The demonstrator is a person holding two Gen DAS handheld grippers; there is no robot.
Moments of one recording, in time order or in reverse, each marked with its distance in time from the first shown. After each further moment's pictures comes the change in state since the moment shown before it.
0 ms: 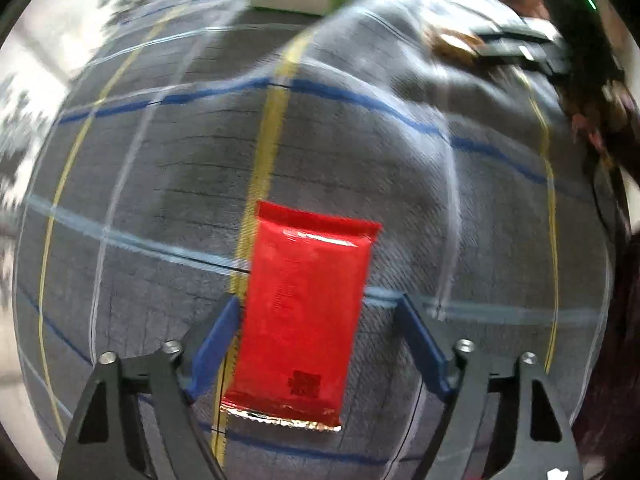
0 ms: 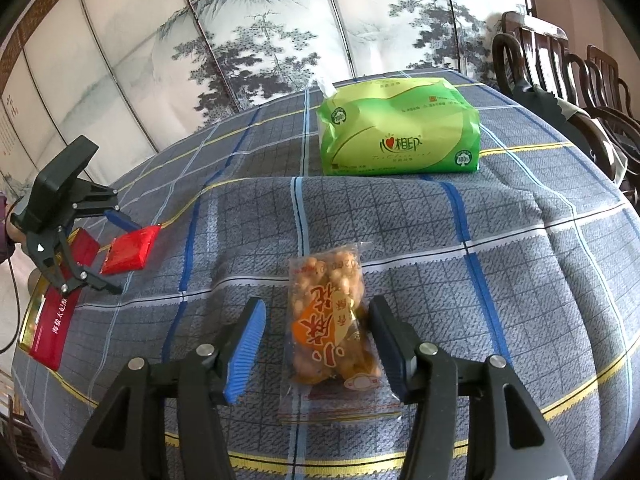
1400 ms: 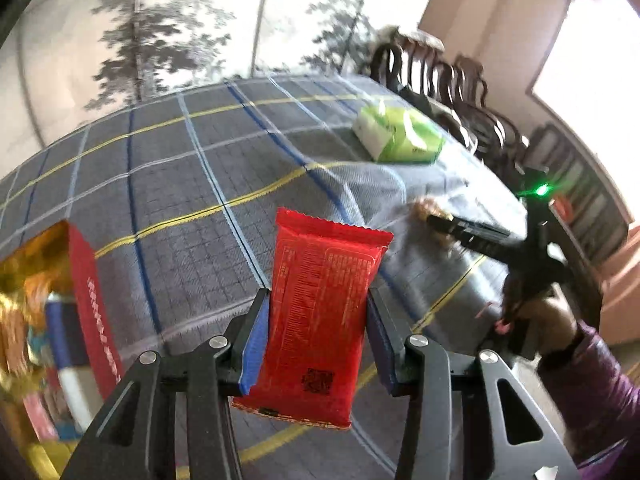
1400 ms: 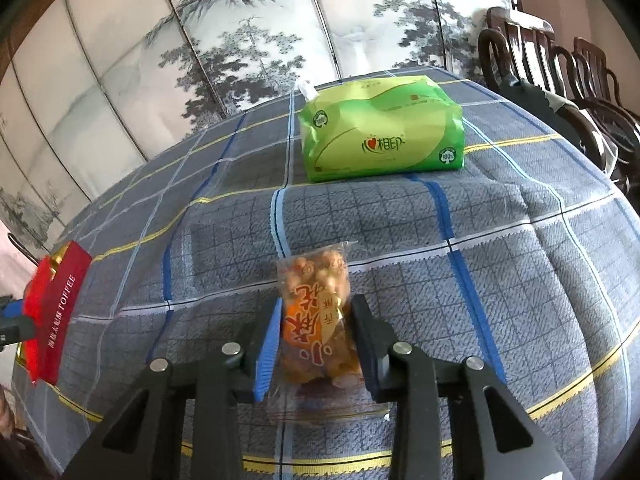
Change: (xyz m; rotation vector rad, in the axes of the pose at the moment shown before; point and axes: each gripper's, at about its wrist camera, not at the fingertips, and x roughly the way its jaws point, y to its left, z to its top) left arm -0.104 -0.145 -0.078 -0.771 -0.495 0.109; right arm 0.000 -0.004 0.002 0.043 -0.009 -0.030
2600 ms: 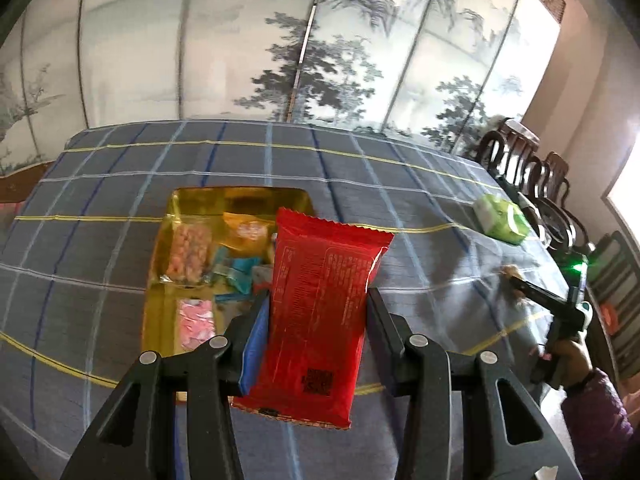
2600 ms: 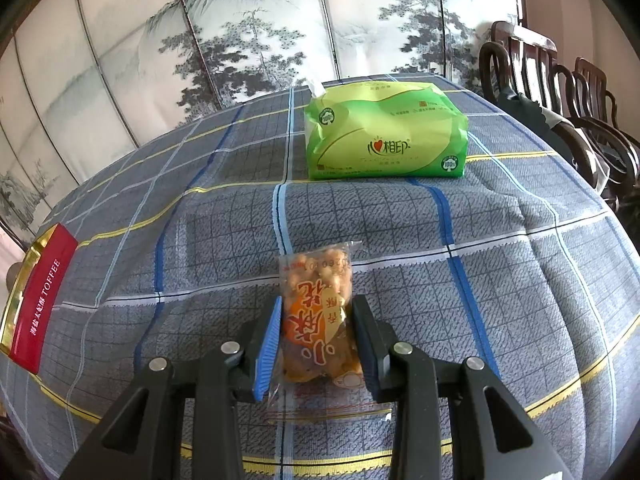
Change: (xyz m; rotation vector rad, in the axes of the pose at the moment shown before) left arm -0.124 0.116 -0.067 -0.299 -0.203 0.276; right arm 0.004 0.016 -0.002 -0.059 0.006 -0.073
